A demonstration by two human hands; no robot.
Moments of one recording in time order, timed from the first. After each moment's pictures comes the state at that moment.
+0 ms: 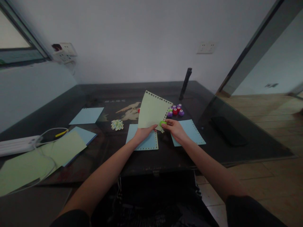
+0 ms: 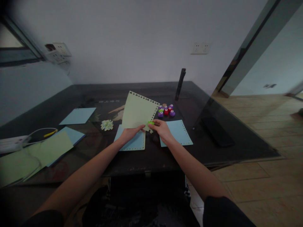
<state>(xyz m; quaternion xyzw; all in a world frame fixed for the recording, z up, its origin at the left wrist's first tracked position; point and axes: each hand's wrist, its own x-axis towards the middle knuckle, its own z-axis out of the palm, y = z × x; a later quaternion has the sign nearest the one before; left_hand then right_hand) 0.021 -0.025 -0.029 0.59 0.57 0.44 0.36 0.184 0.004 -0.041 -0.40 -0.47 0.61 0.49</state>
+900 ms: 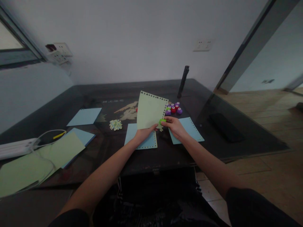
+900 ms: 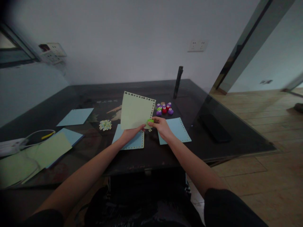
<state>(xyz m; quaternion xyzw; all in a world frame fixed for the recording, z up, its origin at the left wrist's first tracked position) 0.023 -0.021 -0.043 0.62 0.57 0.41 0.35 0.189 0.010 -0.042 -0.39 -0.50 0.59 0.50</state>
